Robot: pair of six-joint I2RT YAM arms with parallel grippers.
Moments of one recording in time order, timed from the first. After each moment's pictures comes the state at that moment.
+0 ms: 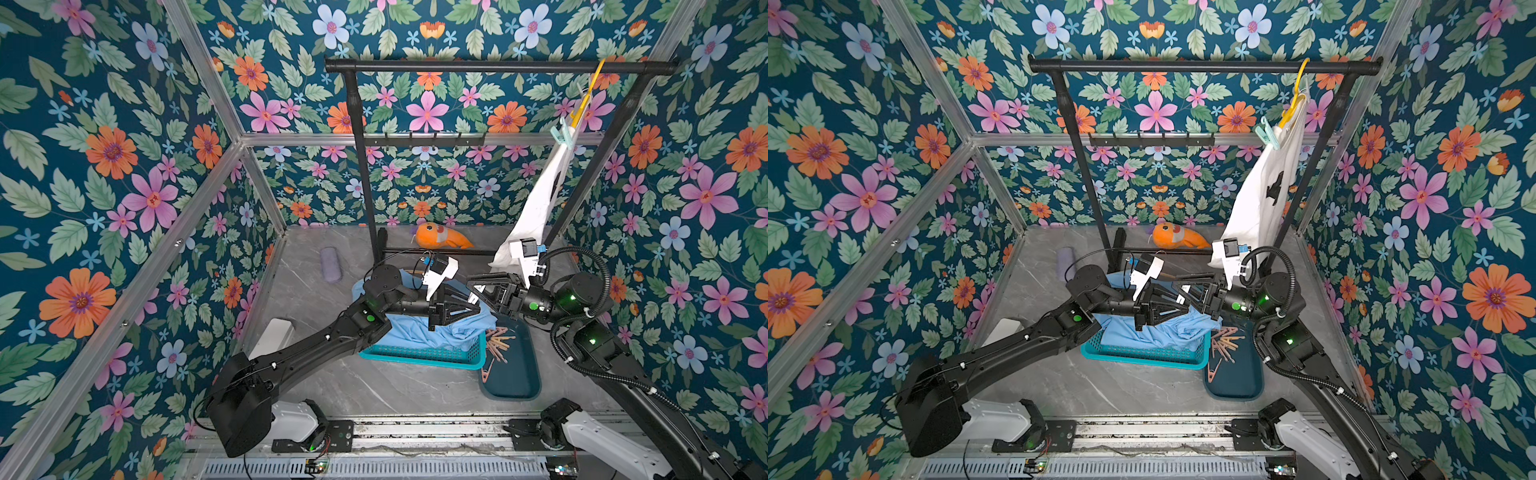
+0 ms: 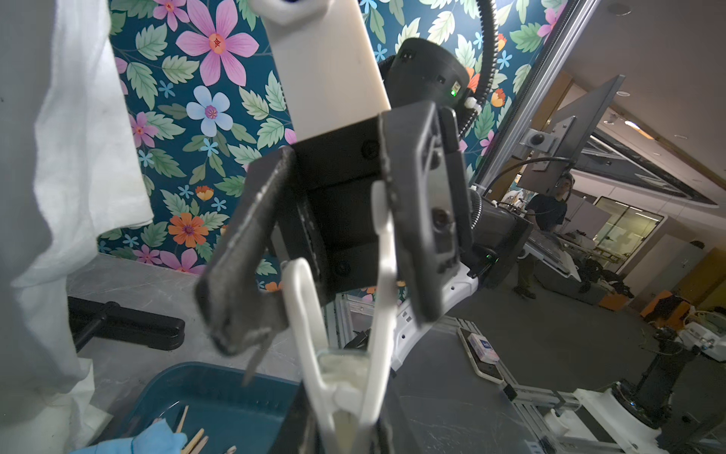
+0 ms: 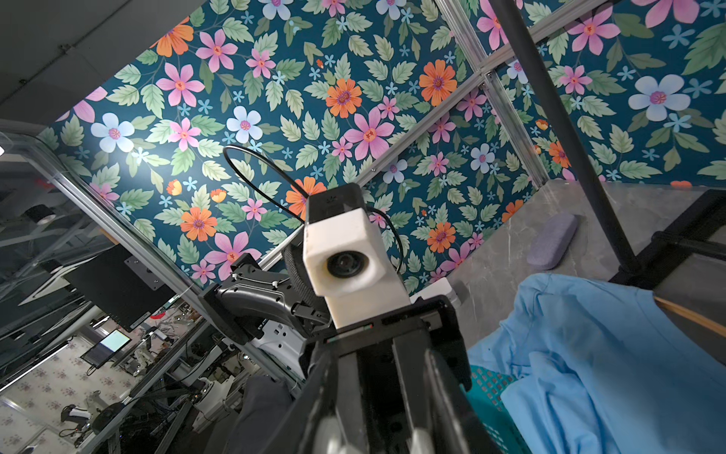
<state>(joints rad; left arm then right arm) -0.89 1.35 0.99 0.52 0.86 -0.48 0.47 0.86 0.89 0.15 -0.77 0.76</state>
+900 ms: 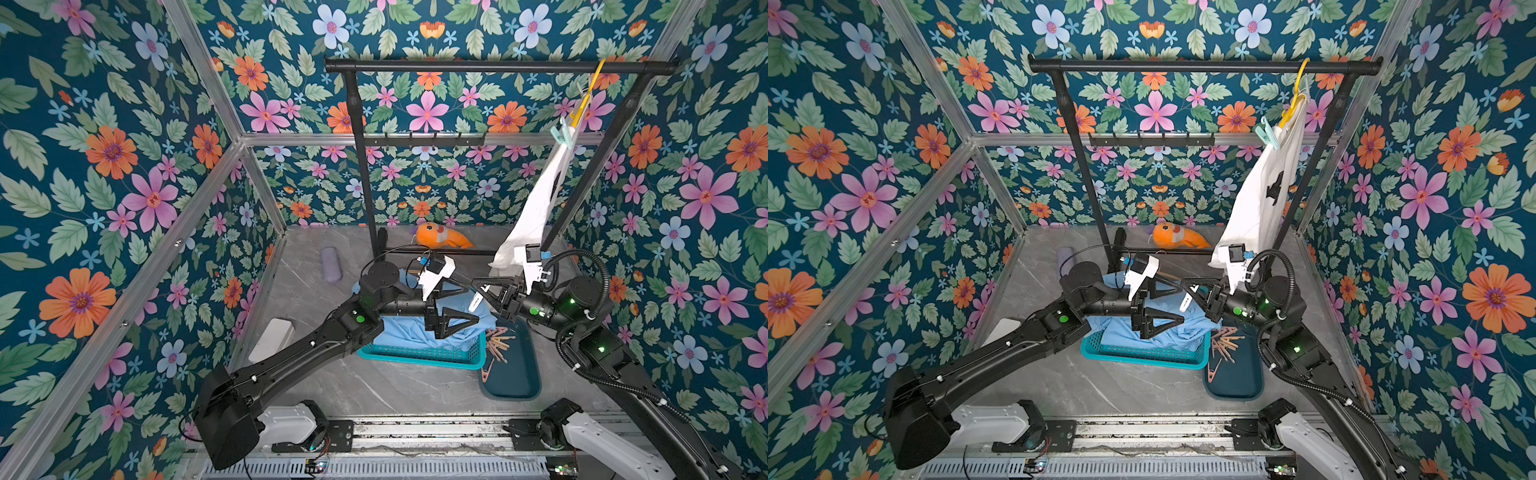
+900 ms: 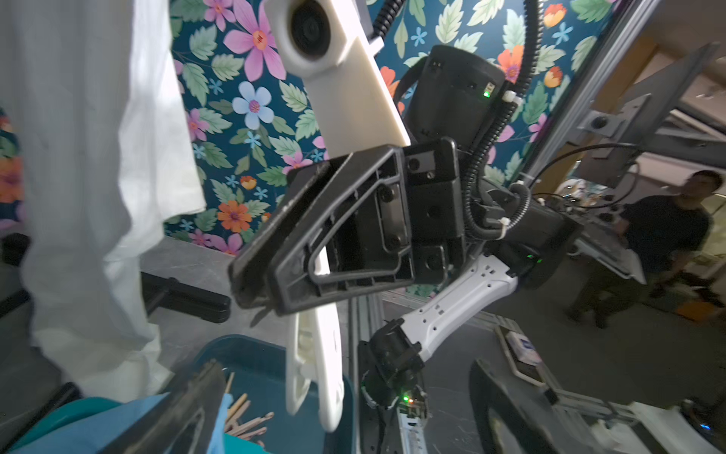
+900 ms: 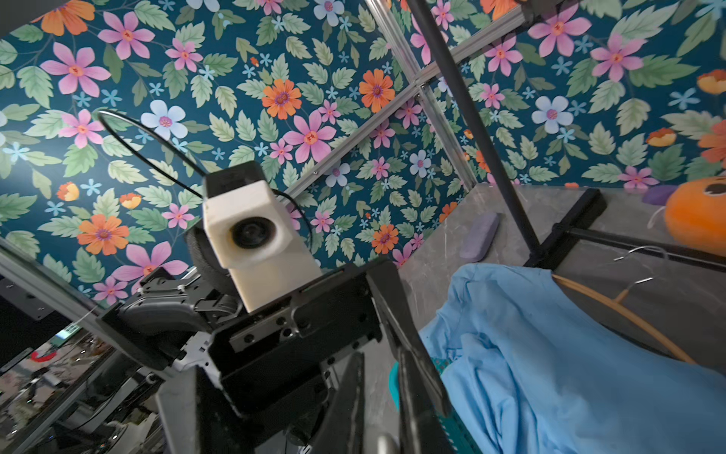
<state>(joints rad) -0.88 1.25 1.04 0.21 0.70 -0.30 0.48 0.80 0.89 -0.06 -0.57 0.60</state>
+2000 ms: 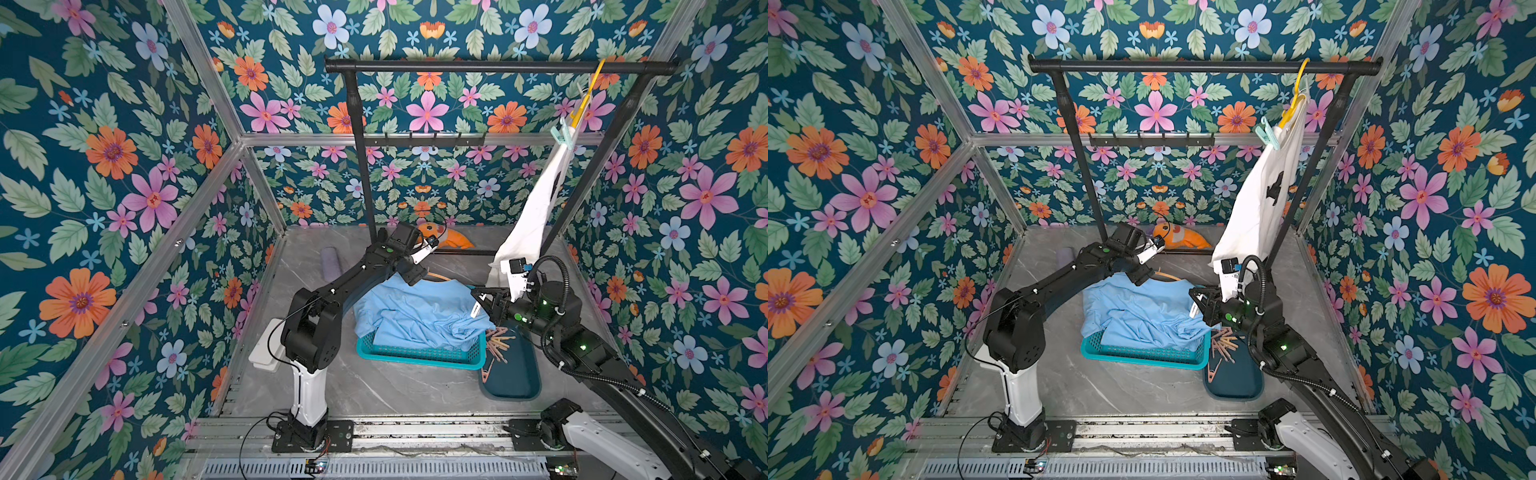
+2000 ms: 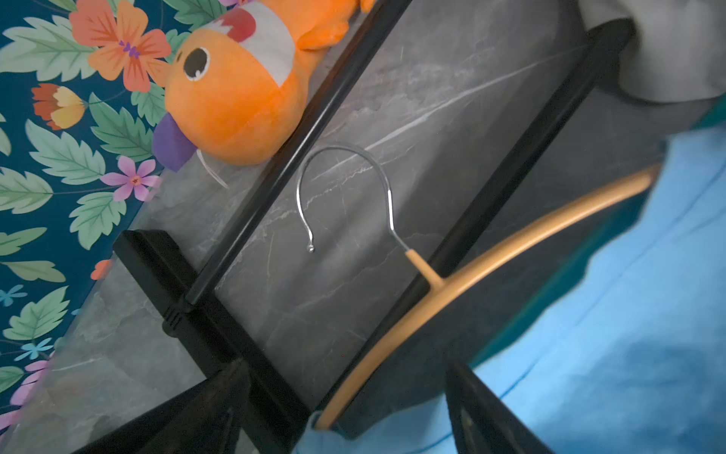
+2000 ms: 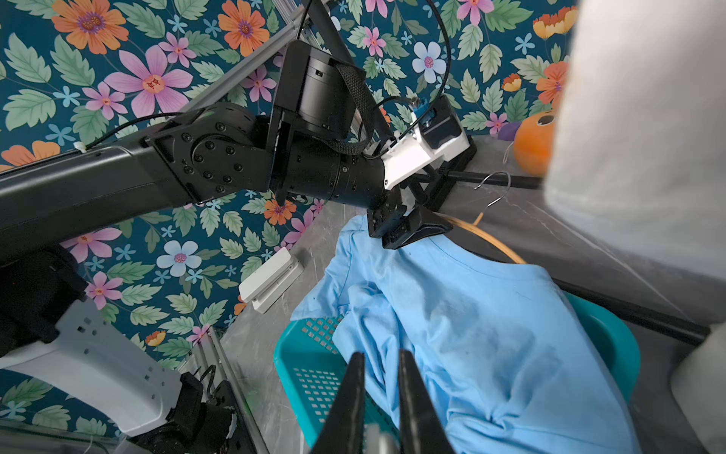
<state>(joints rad) -0.61 1.94 1.65 -0.59 -0.03 0.48 0.48 0.84 0.76 -0.16 -0.37 0.44</state>
